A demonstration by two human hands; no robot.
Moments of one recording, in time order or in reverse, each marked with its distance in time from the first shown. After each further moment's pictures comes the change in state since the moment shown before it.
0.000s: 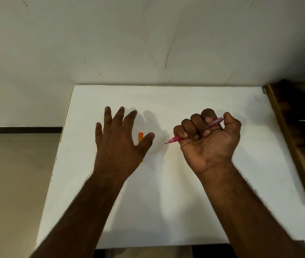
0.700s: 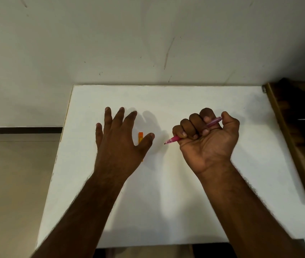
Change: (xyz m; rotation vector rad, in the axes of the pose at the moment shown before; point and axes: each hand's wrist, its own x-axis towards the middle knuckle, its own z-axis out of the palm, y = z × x) left_hand -0.001 0.000 0.002 0.012 -0.019 -0.009; right_hand 0.000 0.002 -0.002 -0.004 -0.004 0.014
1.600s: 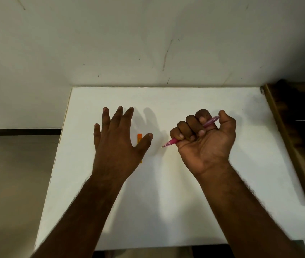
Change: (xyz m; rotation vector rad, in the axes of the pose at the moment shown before) left_hand 0.000 0.002 0.000 -0.031 0.041 0.003; right_hand -0.001 -0.001 0.002 -0.043 0.021 0.018
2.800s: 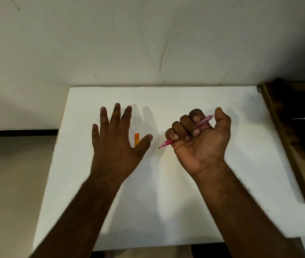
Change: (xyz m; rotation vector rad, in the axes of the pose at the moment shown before) left_hand 0.001 0.000 0.001 0.055 -0.020 0.016; right_hand 0.000 0.003 0.002 -0.016 -0.017 0.031
